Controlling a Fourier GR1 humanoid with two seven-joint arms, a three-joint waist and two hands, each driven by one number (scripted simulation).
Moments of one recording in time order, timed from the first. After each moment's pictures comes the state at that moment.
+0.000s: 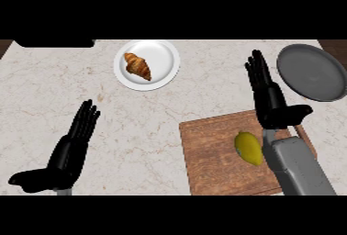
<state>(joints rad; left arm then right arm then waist) 0.06 0.27 -0.22 -1.64 0.24 0.16 -0.17 -0.39 -0.19 0.16 -1.34 -0.21 -0.23 -0.20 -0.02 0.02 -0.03</state>
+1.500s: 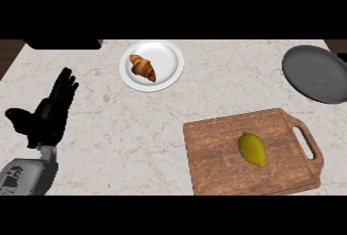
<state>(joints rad) -0.21 0.34 -0.07 -1.47 0.19 0.21 0.04 -0.38 -1.06 0.06 -1.40 -0.06 0.58 -0.50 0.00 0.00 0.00</state>
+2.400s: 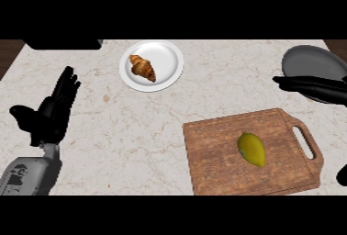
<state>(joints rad) -0.22 0.30 -0.03 -1.46 0.13 0.18 0.06 -0.40 -0.85 0.09 -1.77 -0.08 0.71 -0.11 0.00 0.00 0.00</state>
